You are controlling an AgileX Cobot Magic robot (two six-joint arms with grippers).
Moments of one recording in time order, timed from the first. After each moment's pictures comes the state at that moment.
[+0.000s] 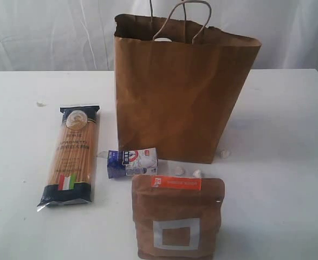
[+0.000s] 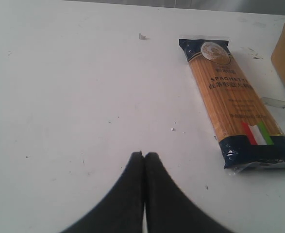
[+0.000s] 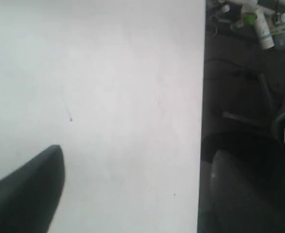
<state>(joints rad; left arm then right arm) -0.06 0.00 0.03 0.02 0.38 -0.11 0.31 1.10 -0.86 -0.55 1.13 0.31</state>
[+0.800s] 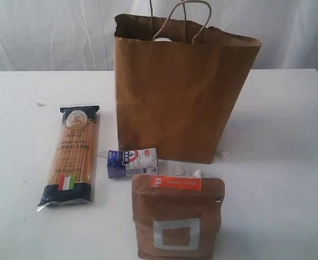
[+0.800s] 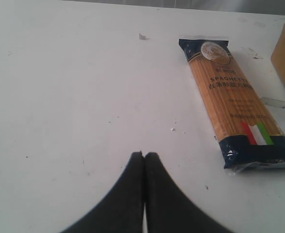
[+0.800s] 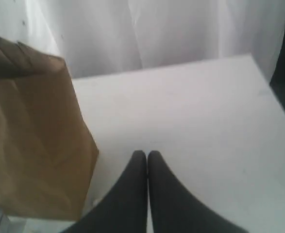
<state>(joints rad) -0.06 0.00 0.03 0.02 0.38 -0.11 -0.16 0.73 -0.64 0.63 0.44 -0.54</state>
